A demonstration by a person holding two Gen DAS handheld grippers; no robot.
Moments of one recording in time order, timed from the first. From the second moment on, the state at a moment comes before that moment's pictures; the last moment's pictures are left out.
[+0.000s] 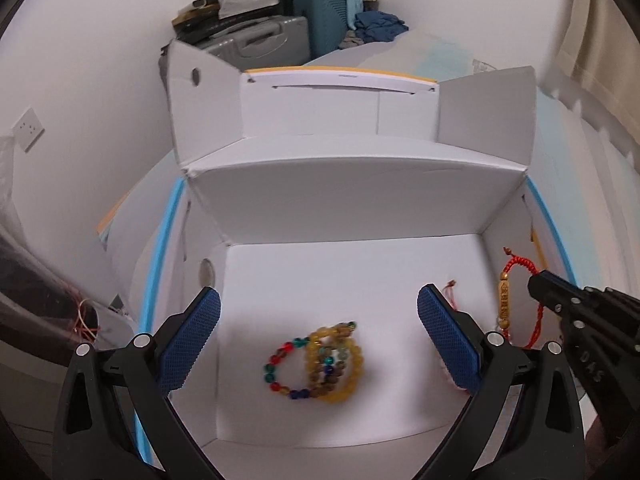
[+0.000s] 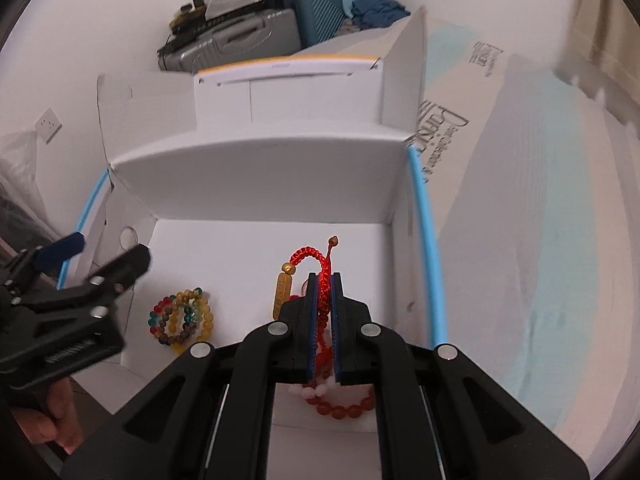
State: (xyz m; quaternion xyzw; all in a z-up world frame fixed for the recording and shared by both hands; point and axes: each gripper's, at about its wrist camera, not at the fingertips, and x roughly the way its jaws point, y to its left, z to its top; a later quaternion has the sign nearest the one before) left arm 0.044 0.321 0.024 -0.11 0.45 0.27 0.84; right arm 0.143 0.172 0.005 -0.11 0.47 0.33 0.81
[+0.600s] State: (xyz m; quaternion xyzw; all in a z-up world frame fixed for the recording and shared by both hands) left arm 0.019 0.321 0.037 -0.11 0.44 0.27 0.85; right arm 0.118 0.166 0.011 -0.11 0.45 0.31 0.83
